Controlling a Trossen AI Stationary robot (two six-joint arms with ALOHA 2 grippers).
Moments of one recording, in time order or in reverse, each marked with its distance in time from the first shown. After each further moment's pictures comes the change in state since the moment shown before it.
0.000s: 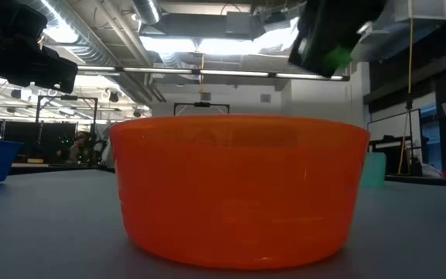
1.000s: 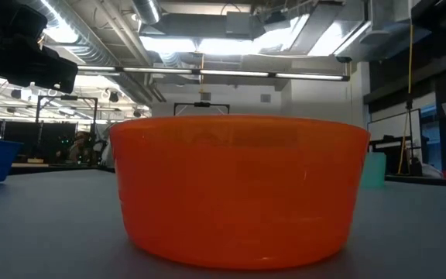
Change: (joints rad) left arm 0.000 0.000 0.000 0.000 -0.001 0.000; right arm 0.358 -0.002 0.065 -0.363 0.140 0.110
